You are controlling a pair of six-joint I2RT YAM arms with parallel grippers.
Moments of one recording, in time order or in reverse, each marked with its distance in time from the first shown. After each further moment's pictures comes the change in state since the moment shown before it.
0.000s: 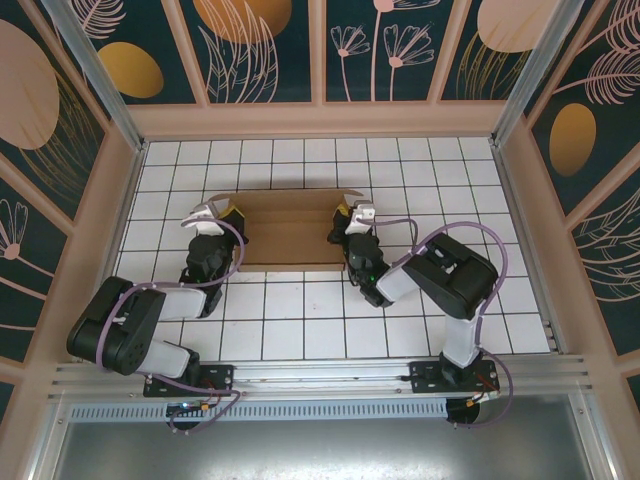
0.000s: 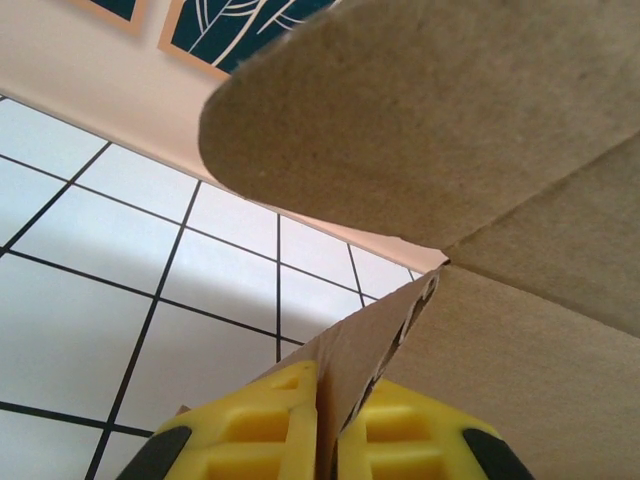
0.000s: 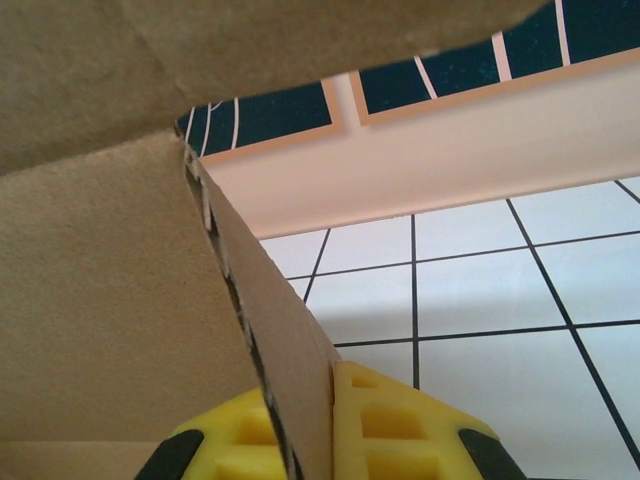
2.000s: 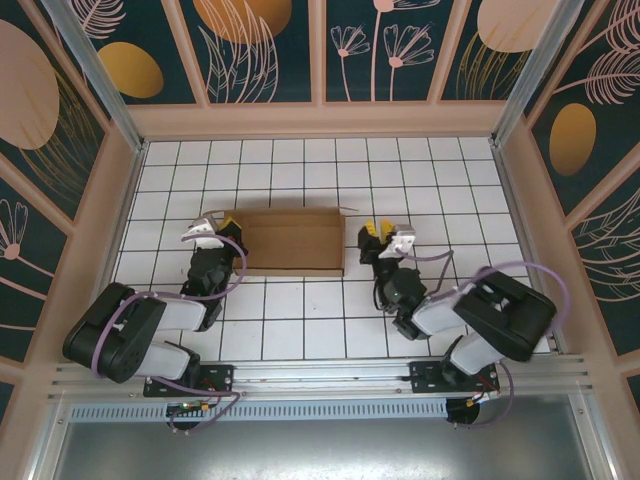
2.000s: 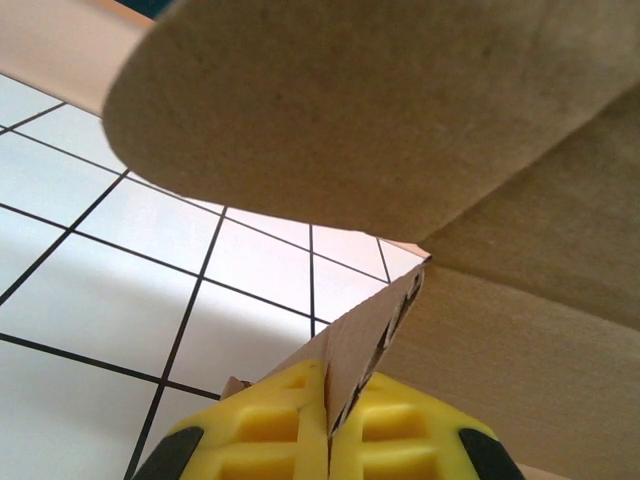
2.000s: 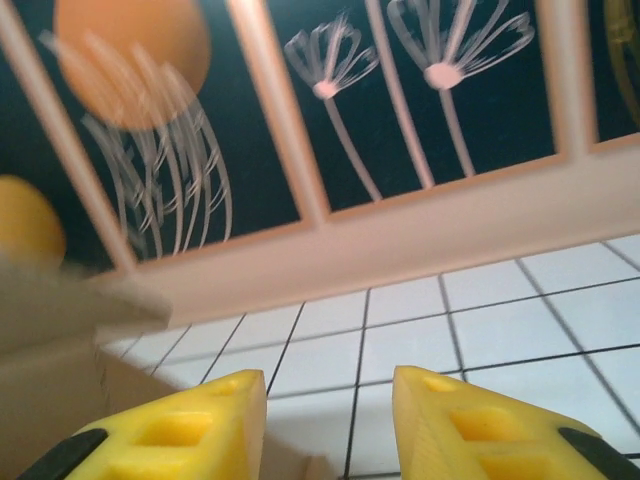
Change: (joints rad) left arm -0.070 -0.033 -0.095 0.047 -0.136 0.027; right arm 0.056 -0.448 -0.359 0.127 0.170 -0.096
